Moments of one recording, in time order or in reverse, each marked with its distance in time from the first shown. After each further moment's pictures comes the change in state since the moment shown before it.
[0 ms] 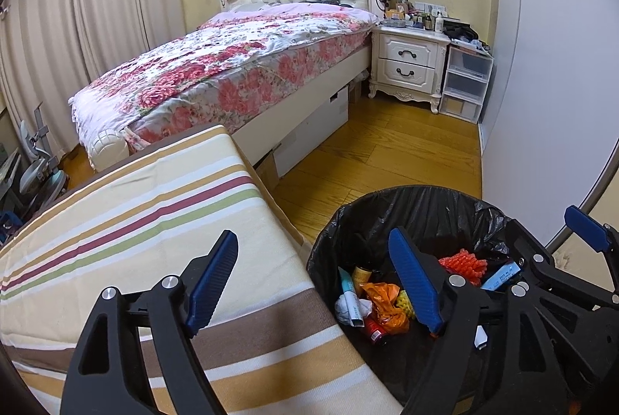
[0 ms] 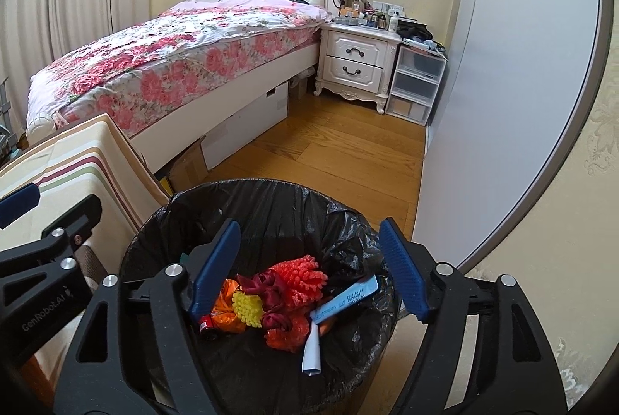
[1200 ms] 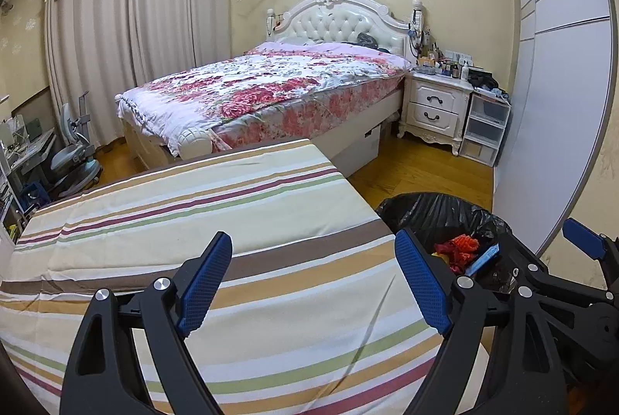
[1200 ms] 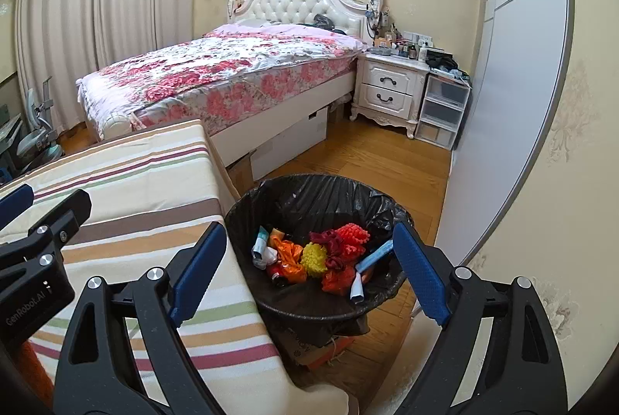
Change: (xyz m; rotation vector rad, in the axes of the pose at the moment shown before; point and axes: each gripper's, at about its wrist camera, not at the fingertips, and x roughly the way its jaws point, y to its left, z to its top) left arm -0.145 0.059 -0.061 -0.111 -0.143 0.089; right arm -0.143 0.033 -0.043 -0.068 -0.101 0.130
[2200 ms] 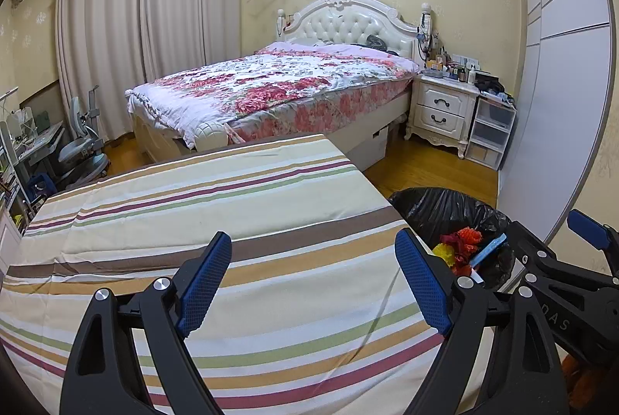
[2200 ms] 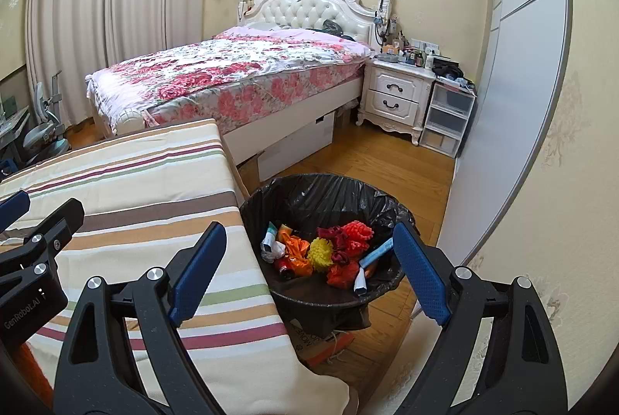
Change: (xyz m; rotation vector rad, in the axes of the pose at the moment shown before) left arm -0.021 0.012 -0.016 -0.019 -0.006 0.023; right arm -0.022 0.008 -0.007 -0.020 -0.020 0.011
